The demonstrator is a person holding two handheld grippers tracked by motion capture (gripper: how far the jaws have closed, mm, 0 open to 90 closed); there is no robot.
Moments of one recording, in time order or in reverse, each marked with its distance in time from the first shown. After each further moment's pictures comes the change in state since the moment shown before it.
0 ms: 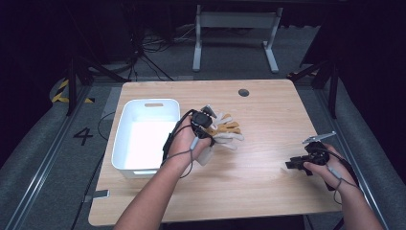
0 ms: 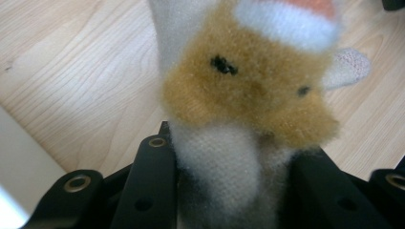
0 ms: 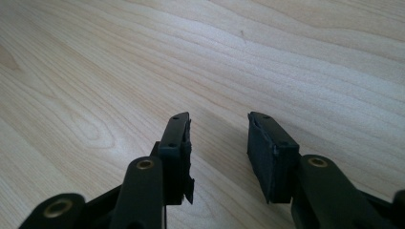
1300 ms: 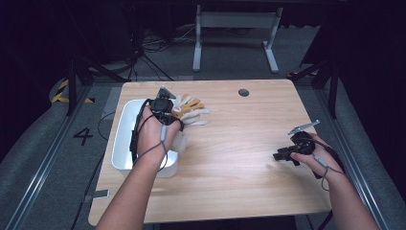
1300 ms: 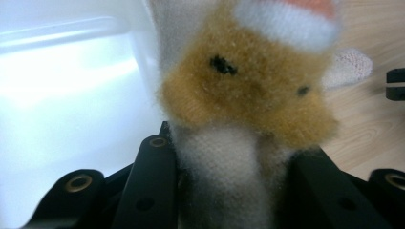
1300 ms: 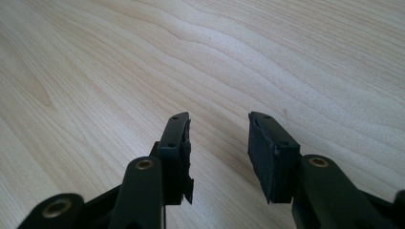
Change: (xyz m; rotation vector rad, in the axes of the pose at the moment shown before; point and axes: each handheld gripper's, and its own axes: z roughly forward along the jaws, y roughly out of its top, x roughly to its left) left arm 0.048 -0.032 -0.085 -0.133 0.122 -0.407; right arm 0.019 0.044 0.015 0.007 0.042 -0.095
